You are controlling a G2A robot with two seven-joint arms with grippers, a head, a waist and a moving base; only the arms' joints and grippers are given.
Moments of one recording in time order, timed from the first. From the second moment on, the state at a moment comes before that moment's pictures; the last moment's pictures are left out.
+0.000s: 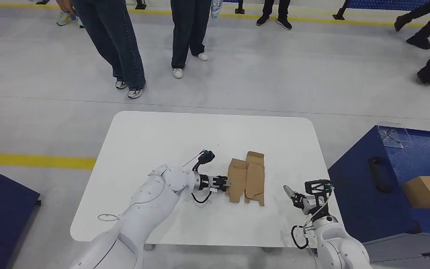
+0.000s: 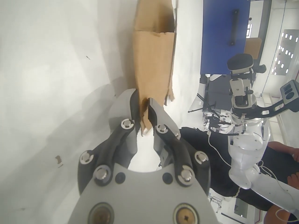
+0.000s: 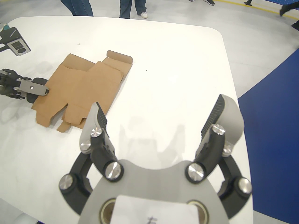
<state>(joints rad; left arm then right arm) 0.50 -1.63 -0.68 -0.32 0.00 -0.45 -0.84 -1.71 -1.16 1.58 -1.80 -1.21 0.00 0.15</state>
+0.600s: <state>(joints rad) 0.63 -1.50 -0.90 -0.73 -0.09 -0.80 -0.92 -1.71 -1.16 1.58 -1.80 -1.21 0.00 0.15</state>
